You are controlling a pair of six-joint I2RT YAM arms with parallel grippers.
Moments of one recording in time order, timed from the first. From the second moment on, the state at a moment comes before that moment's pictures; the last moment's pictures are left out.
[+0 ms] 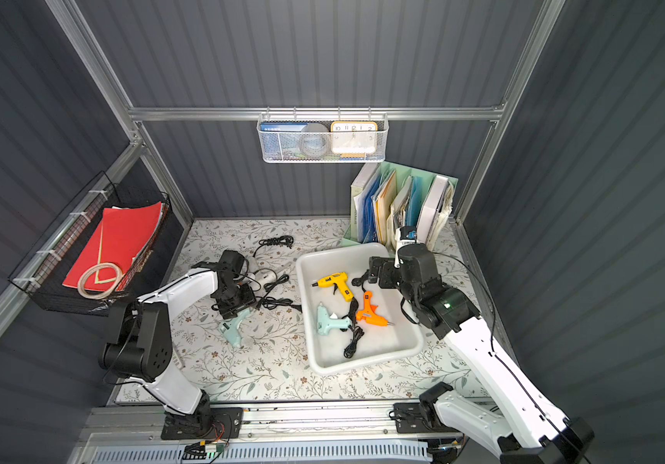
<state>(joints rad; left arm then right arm) -0.14 1.70 1.10 -0.83 0.02 -0.62 0.46 0.99 1.07 -0.58 0.24 0.36</state>
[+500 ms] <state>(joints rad) -0.15 1.77 1.14 -0.93 -0.06 -0.52 0.46 0.98 1.05 -0.55 0.28 0.36</state>
